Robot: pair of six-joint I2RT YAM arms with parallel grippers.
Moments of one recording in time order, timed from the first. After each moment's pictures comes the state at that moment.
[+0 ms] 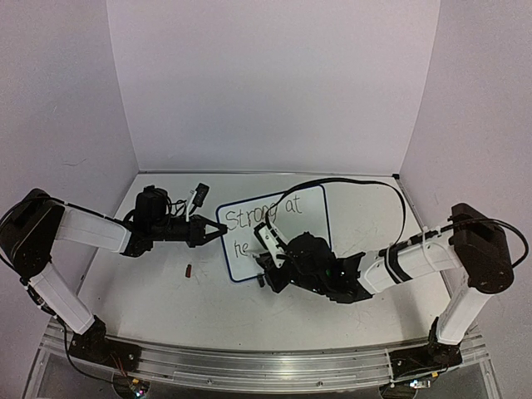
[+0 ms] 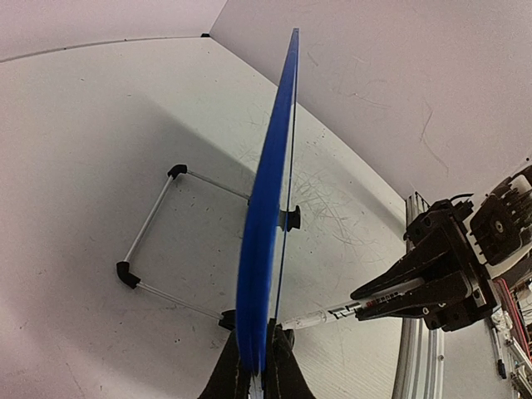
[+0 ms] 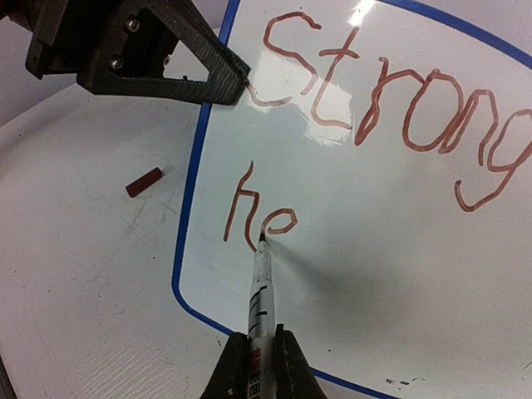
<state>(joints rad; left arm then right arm) -0.51 1.58 0.67 0.55 0.72 -0.28 1.13 1.75 0.88 0.41 0.29 0.10</state>
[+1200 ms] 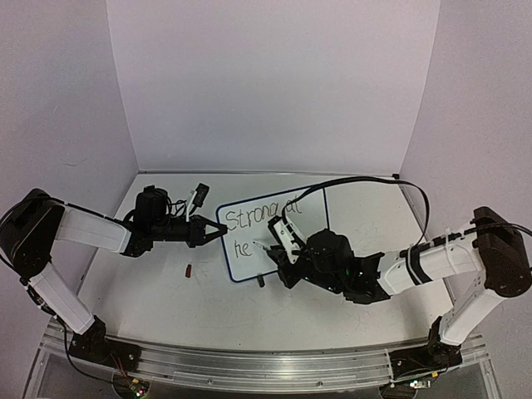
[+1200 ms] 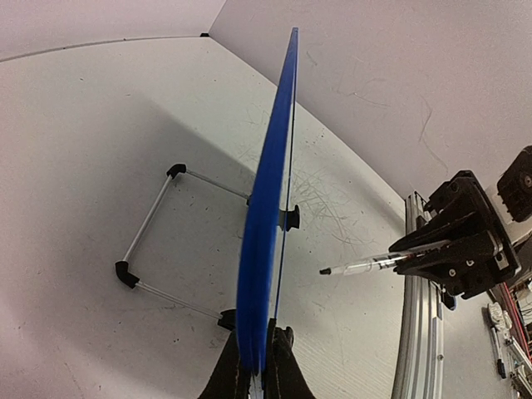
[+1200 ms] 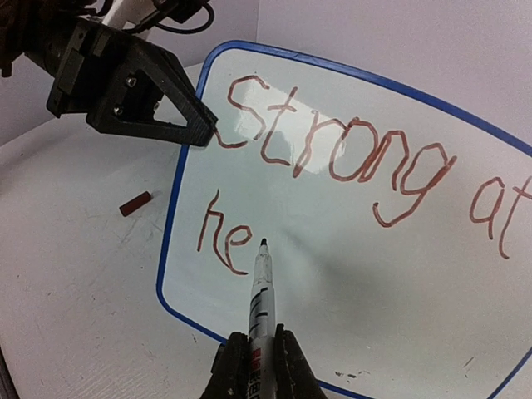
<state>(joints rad) -0.51 1.58 0.67 0.55 0.72 -0.28 1.12 1.60 0.76 0.47 0.32 0.03</state>
